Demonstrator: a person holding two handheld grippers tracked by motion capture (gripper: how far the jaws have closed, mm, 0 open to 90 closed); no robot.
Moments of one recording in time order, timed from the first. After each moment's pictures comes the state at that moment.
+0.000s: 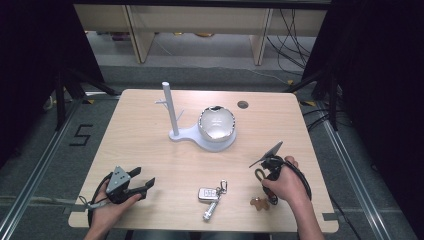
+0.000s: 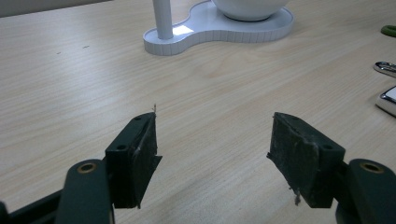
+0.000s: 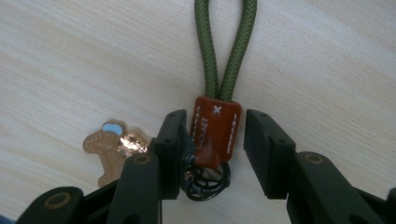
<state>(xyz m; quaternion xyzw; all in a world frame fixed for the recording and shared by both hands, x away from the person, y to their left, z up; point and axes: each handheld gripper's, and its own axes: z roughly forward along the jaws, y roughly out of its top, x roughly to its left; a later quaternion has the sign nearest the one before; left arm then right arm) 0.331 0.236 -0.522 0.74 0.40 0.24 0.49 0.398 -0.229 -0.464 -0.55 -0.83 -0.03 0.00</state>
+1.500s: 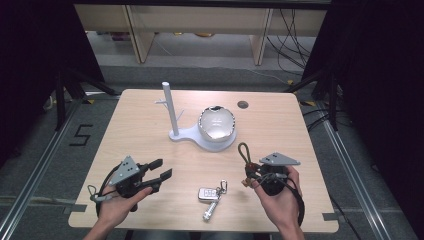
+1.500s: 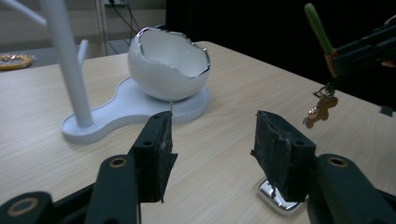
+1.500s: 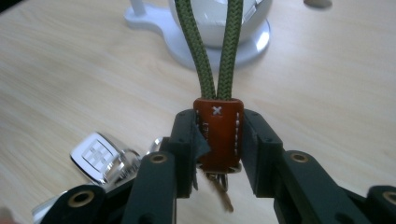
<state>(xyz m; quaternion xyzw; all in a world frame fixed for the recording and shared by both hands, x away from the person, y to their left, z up) 0.326 0.188 -0.455 0.71 0.34 0.18 0.59 0.324 -0.196 -0.409 -0.47 -0.77 -0.38 -0.19</state>
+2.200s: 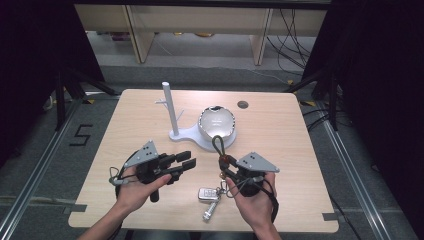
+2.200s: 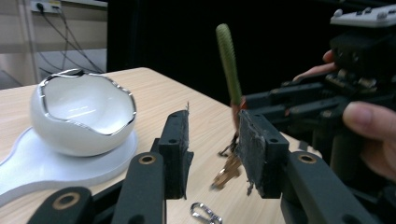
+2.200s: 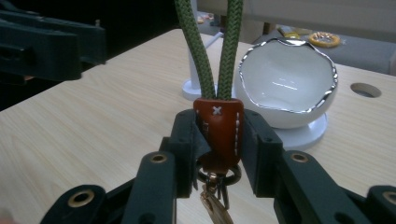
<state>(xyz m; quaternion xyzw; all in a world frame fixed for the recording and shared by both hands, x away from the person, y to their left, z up) 0.342 0.135 -0.408 0.70 0.29 0.09 0.64 0.319 -0.137 -0.405 -0.39 -0.74 -0.49 -0.23</state>
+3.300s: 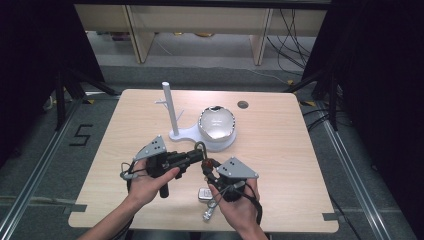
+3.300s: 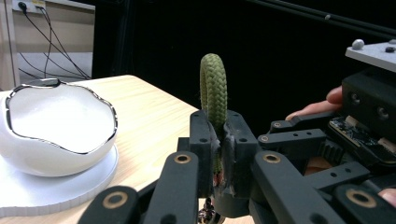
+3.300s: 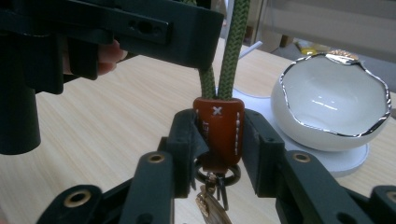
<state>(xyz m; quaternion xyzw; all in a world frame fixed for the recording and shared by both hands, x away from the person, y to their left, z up) 0.354 0.117 -0.404 0.69 0.28 0.07 0.66 0.310 -0.099 -0.412 -0.35 -0.76 -0.50 -0.23</state>
